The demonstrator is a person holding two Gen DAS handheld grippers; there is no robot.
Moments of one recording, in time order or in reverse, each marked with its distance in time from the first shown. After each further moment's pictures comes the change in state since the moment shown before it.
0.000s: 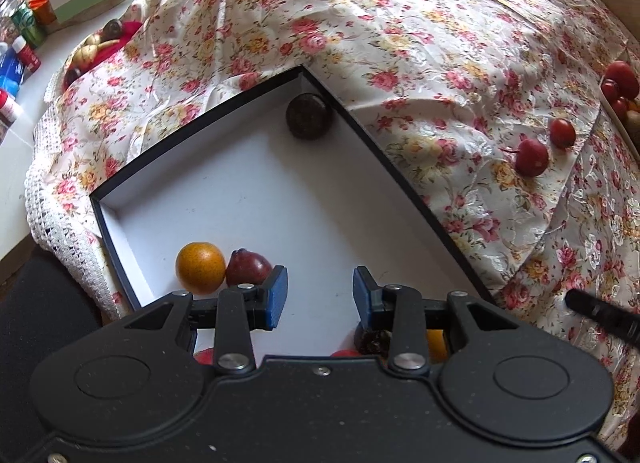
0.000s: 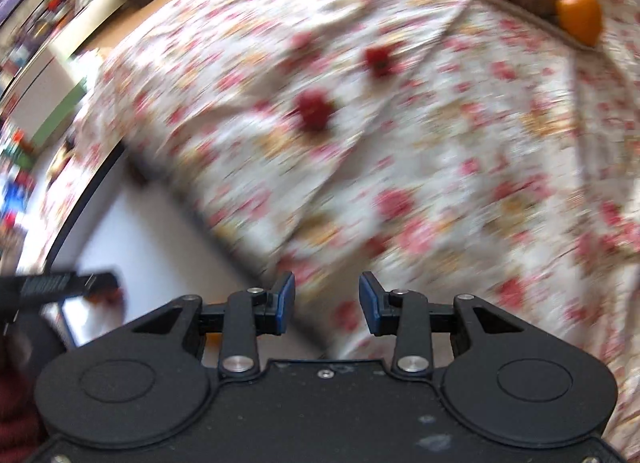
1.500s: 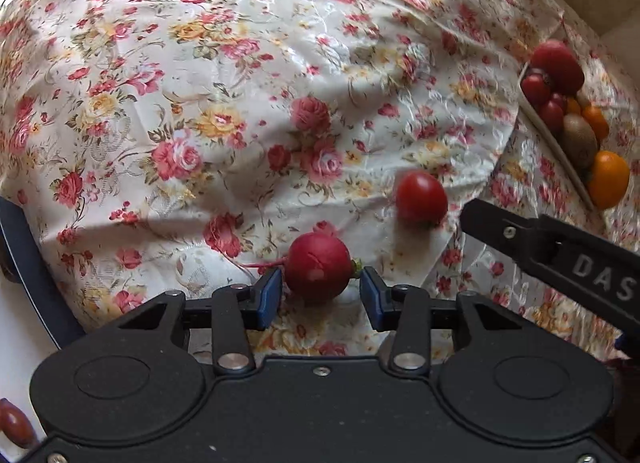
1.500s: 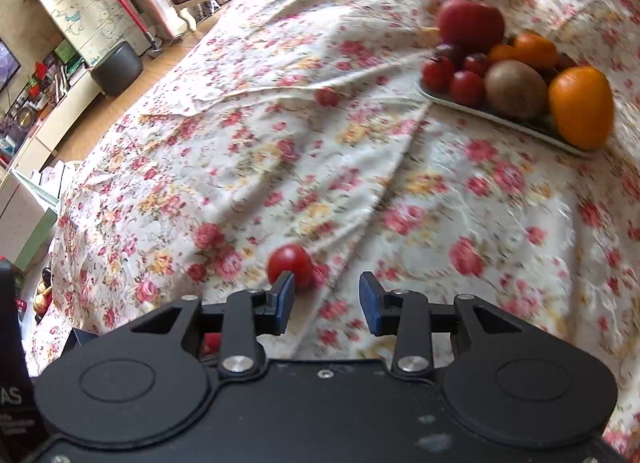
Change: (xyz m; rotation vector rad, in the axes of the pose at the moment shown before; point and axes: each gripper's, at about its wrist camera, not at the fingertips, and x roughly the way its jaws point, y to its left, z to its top) left arm 0.085 -0.161 0.092 0.087 0.034 -0.218; right arm 0.051 -0.054 0.144 0.082 -0.170 0.060
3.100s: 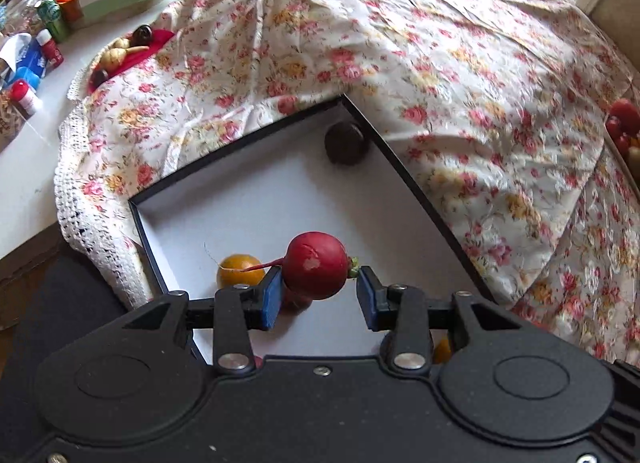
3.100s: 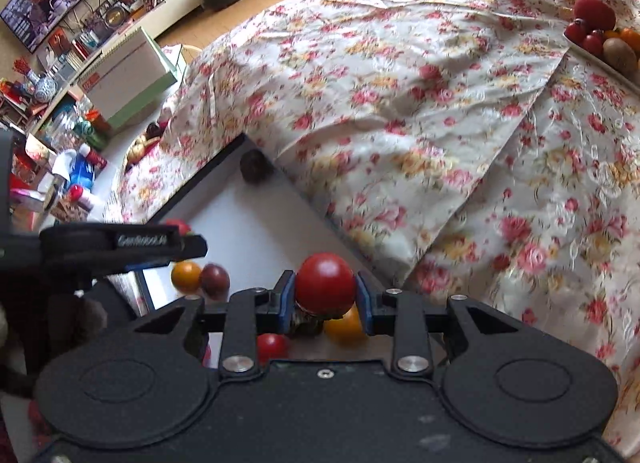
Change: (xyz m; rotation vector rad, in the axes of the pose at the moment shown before) left arm -0.131 0.161 -0.116 -0.143 -0.102 0.205; right arm -0.103 0.135 -0.182 -0.247 0.157 0.152
